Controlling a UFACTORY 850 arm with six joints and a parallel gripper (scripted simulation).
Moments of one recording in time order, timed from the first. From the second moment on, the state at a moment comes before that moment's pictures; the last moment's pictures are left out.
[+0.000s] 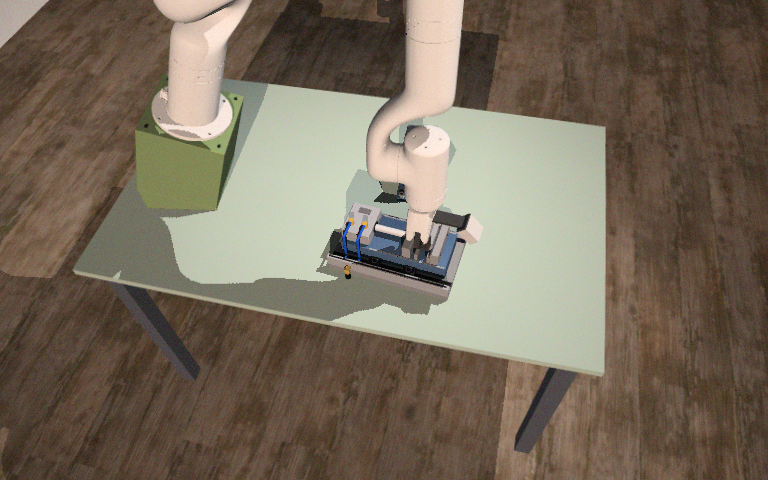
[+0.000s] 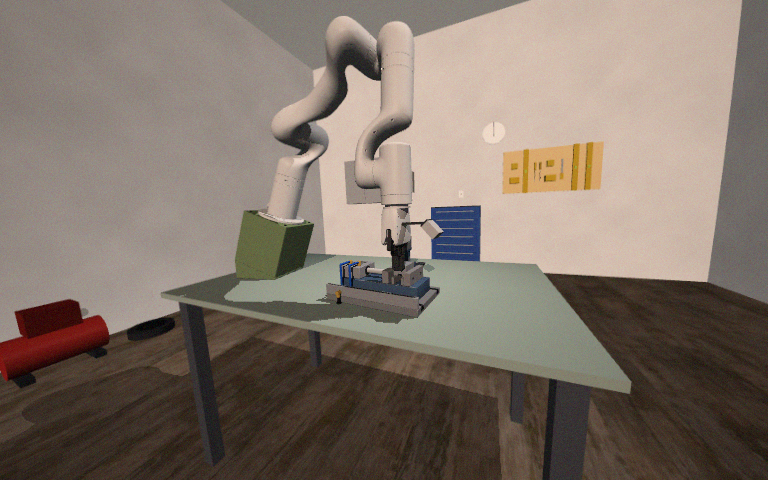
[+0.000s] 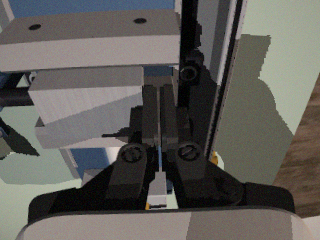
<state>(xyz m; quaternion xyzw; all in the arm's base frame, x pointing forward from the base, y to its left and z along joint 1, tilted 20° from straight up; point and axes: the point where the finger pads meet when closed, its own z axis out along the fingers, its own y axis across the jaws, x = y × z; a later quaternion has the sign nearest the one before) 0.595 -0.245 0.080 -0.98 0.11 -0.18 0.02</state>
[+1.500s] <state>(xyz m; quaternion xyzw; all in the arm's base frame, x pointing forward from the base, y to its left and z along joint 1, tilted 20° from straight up) 0.591 -0.259 0.078 -0.98 0.11 -0.17 0.03</state>
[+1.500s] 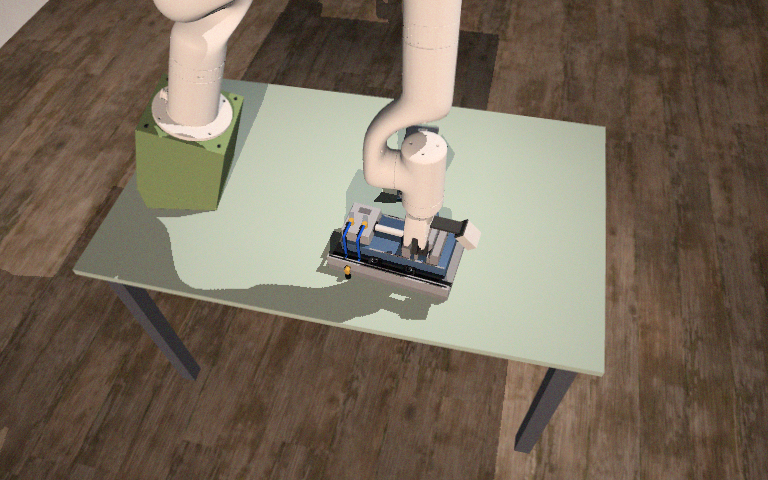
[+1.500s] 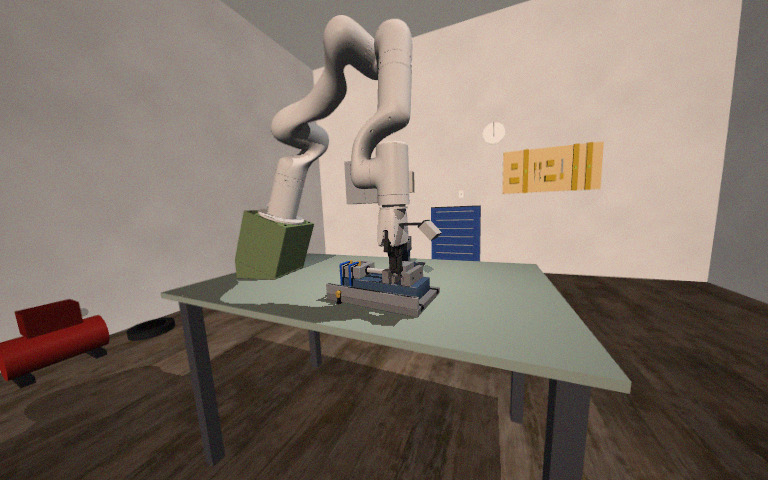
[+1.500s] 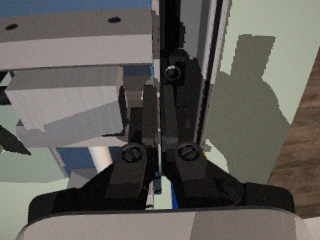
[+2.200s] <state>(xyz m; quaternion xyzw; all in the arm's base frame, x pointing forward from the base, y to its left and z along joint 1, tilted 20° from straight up) 0.588 -0.272 0.078 -0.98 0.11 -0.17 0.03</state>
